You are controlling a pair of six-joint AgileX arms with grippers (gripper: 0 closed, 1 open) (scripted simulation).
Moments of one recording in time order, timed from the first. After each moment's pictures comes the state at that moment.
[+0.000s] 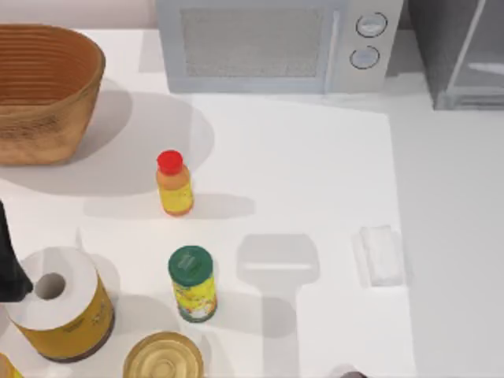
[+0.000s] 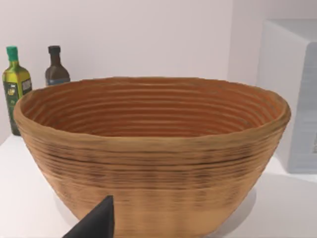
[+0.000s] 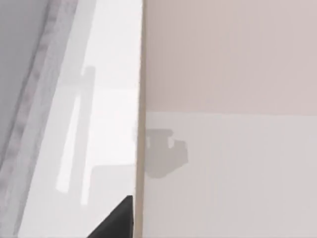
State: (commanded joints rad) left arm 0.00 0.00 0.00 0.00 0.00 0.00; right arm -1.20 1.82 1.32 -0.63 -0.81 -1.03
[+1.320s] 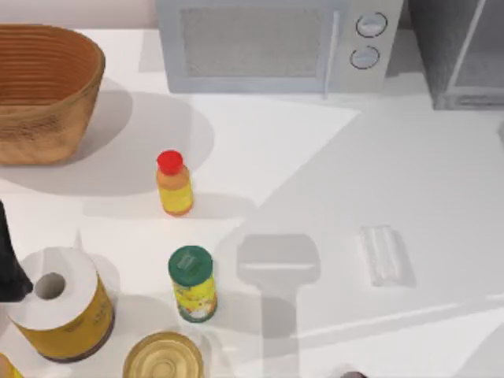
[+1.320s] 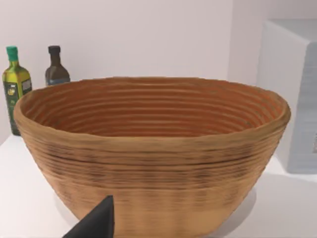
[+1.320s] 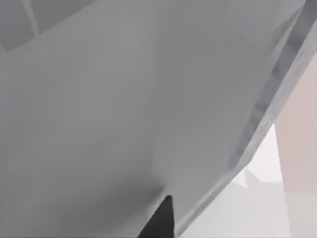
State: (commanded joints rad) left arm 0.00 0.00 0.00 0.00 0.00 0.00; right arm -0.62 1.76 1.21 -0.19 -0.54 -0.46
